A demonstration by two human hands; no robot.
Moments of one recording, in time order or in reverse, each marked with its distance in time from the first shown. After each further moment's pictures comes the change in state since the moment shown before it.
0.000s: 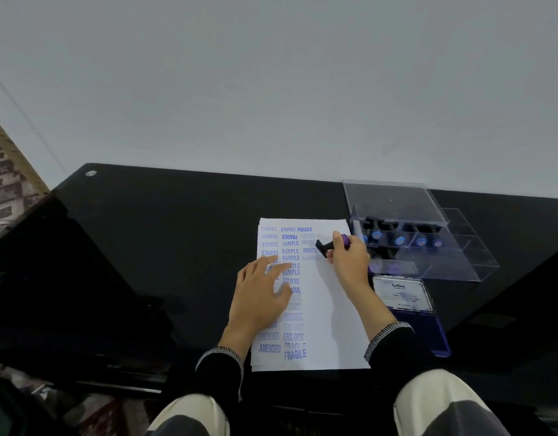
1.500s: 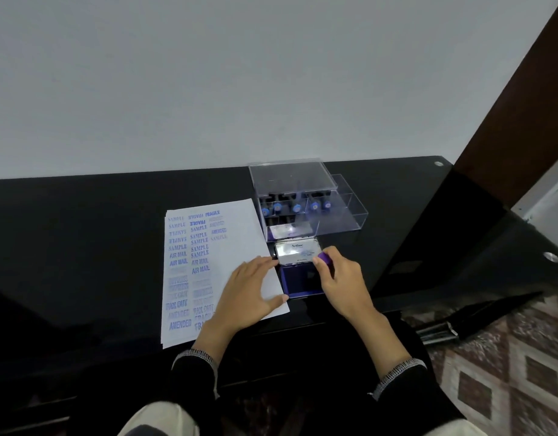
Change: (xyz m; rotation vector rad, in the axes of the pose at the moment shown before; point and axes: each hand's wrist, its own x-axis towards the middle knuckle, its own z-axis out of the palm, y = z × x) left_hand -0.036 0.111 0.054 -0.083 -0.248 0.352; right_hand -0.086 0.053 -0.188 -0.444 -0.074 -0.305
